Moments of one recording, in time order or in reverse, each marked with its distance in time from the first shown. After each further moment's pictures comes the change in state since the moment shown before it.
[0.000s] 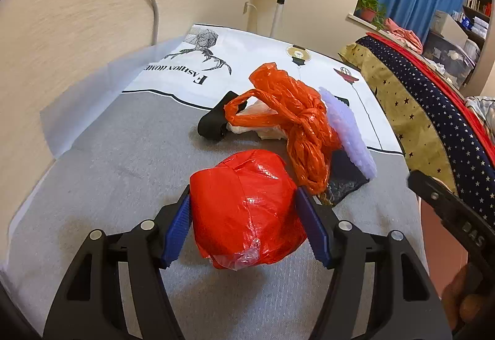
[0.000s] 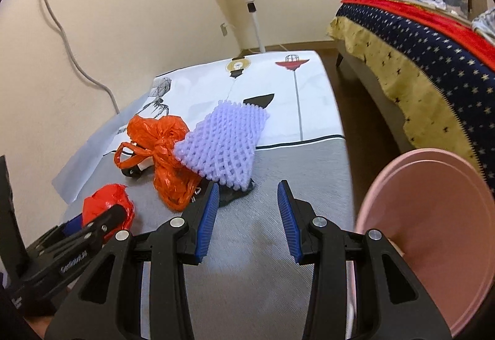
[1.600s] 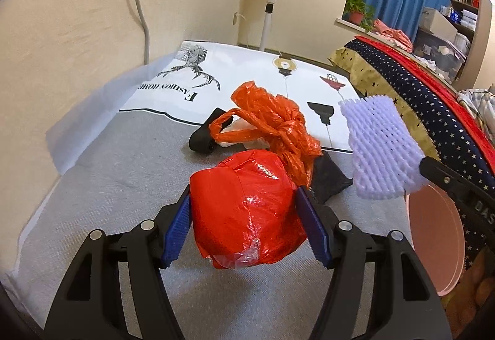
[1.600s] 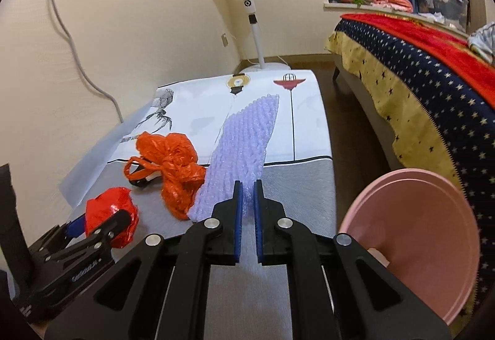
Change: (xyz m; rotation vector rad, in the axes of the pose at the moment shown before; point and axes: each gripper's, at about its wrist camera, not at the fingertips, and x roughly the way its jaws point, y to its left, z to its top) left arm -0.025 -0.013 0.001 0.053 -0.050 -0.018; right arm -0.042 0.005 0.014 -0.047 -0.048 -0.033
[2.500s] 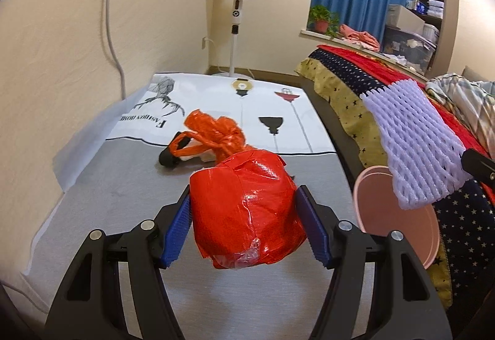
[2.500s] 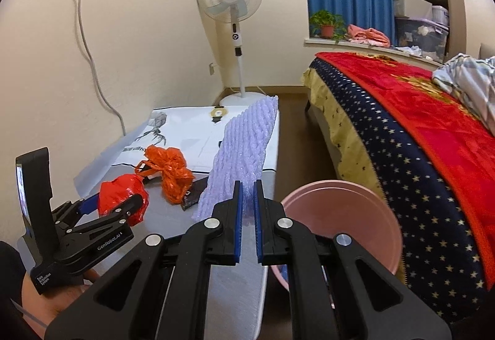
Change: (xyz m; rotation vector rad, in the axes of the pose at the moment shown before) left arm -0.066 -0.049 -0.011 0.113 -0.088 -0.083; right arm -0.141 -0.021 -0.014 -0.054 -0.124 -0.111
